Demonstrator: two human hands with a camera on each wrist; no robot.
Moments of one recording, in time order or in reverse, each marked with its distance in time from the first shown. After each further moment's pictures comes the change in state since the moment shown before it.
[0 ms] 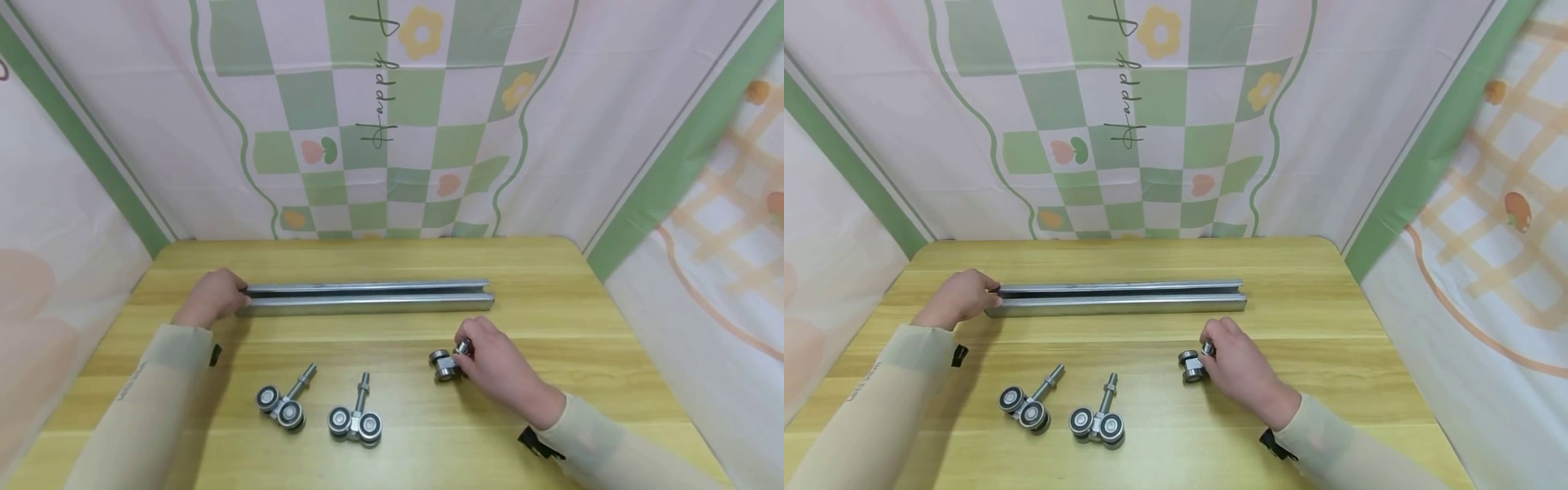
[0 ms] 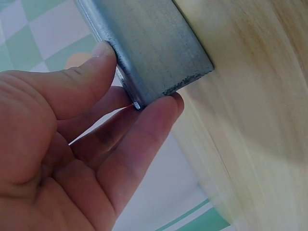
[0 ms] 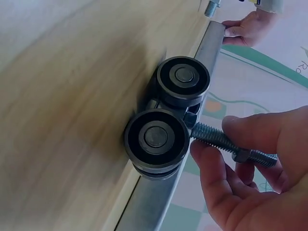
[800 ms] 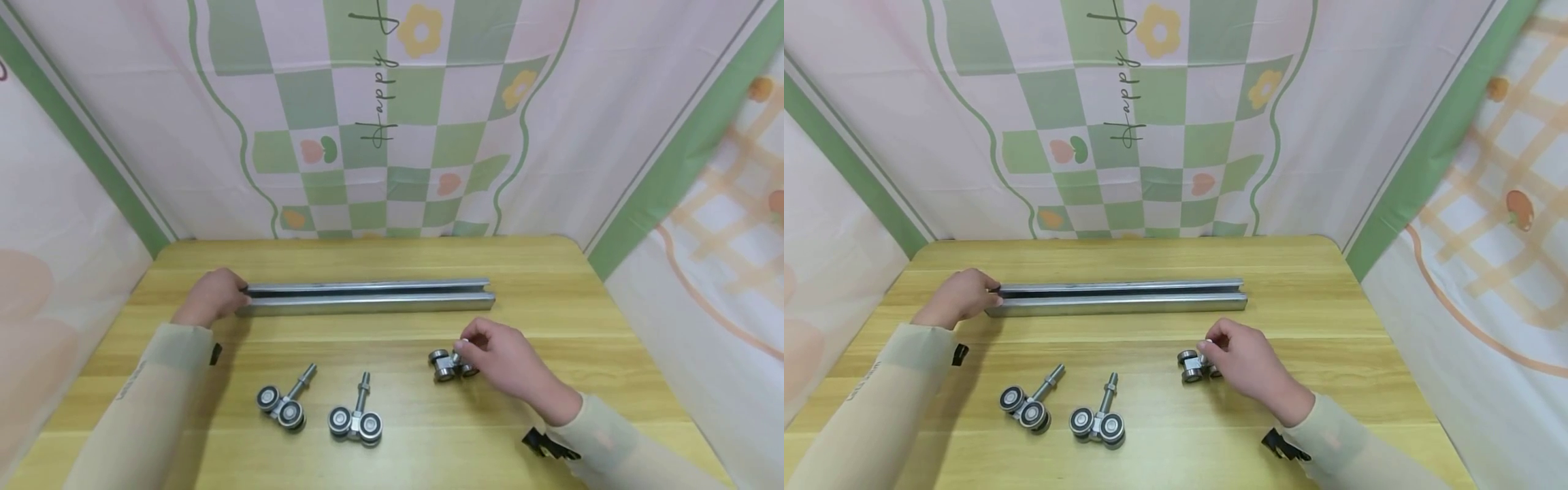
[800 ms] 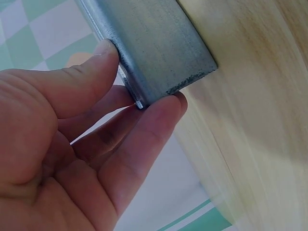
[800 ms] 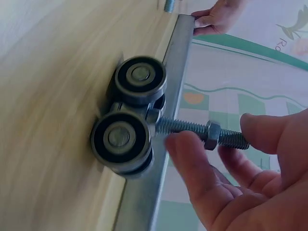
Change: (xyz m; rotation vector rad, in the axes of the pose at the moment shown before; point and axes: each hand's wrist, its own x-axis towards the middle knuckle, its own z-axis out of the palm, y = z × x) left_hand 0.002 -0.001 -0.002 -0.005 -0.020 -0.007; right_hand 0.000 -0.003 -0.020 0.229 -0.114 0.227
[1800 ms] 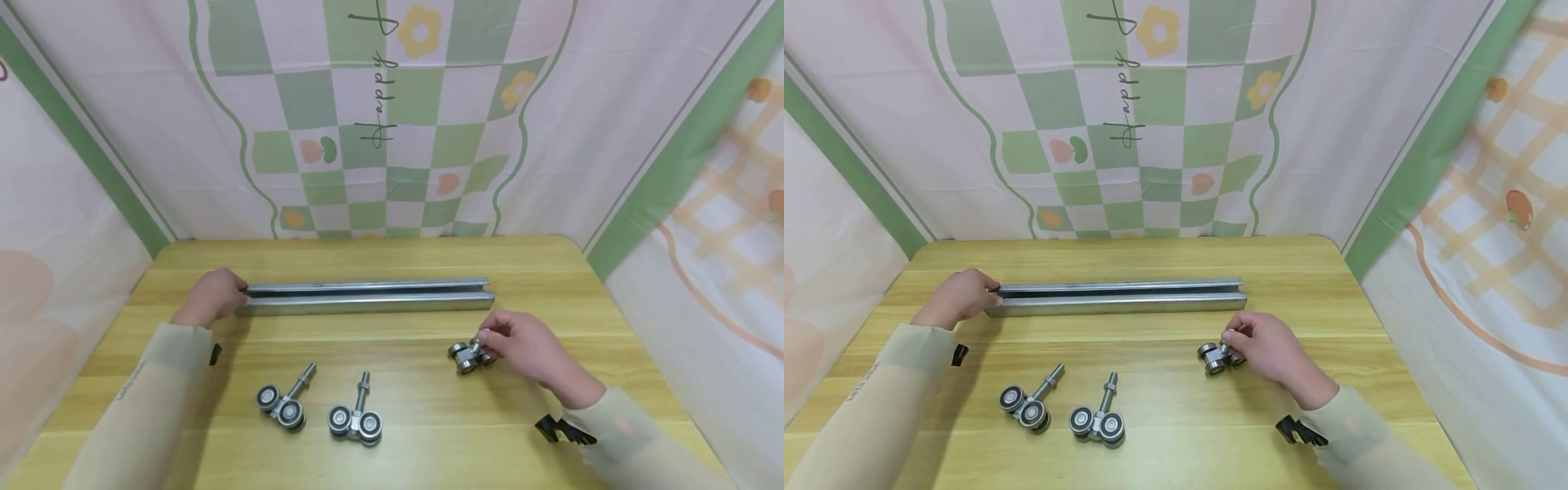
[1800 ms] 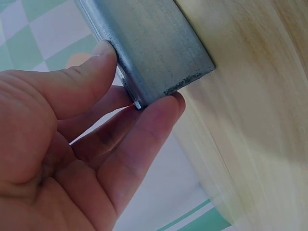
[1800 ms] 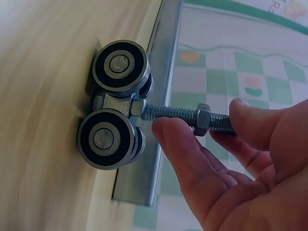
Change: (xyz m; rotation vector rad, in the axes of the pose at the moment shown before) left_hand -0.002 0.001 -0.002 -0.001 -0.006 0.008; right_hand 0.006 0.022 -0.028 0.039 -0.024 0.071
